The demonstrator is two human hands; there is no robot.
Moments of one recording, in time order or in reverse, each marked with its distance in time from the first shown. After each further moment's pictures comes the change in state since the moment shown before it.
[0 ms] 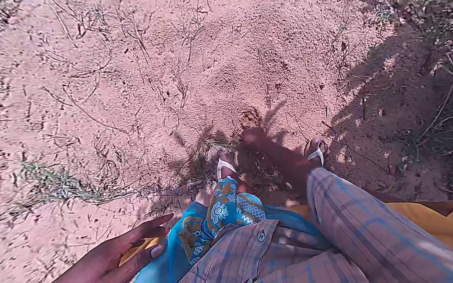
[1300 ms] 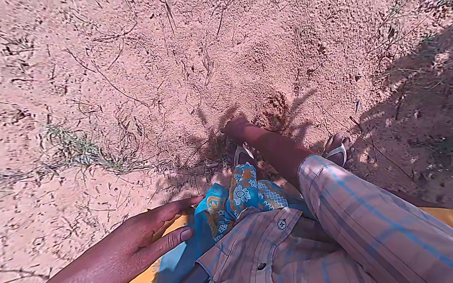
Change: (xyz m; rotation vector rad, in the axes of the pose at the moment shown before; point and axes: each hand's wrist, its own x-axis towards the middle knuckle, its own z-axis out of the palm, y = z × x) left_hand 0.002 -0.024 0.014 0.007 0.137 0.273; right_hand 0.023 -0.121 0.018 -0.512 -0.148 -0.330
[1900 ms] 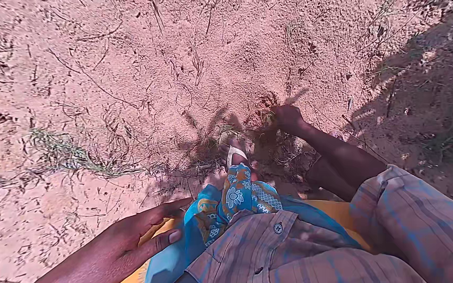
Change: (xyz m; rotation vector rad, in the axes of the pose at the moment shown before) left_hand -0.001 -0.005 0.001 -0.002 -0.010 -0.062; right_hand -0.107 0.127 0.035 0.373 0.407 0.275
